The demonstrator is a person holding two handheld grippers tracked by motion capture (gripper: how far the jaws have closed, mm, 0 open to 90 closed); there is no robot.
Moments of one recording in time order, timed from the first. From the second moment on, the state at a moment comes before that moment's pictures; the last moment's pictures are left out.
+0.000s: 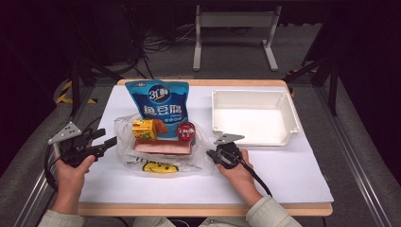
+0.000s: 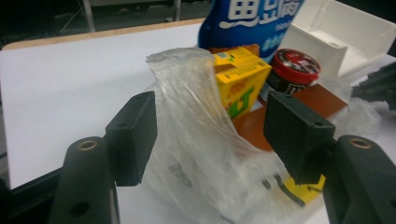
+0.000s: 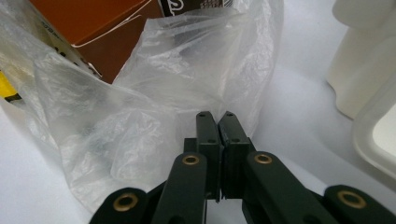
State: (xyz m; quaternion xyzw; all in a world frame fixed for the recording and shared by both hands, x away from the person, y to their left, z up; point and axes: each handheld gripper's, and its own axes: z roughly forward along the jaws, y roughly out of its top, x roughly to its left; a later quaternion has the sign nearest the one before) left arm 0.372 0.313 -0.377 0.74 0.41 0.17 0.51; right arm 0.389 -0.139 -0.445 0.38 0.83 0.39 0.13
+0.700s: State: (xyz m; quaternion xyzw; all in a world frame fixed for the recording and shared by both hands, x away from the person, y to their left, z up) left arm 0.385 0.279 -0.441 0.84 0.41 0.11 0.33; right arm 0.378 -0.141 -0.444 0.37 0.83 0.39 0.12
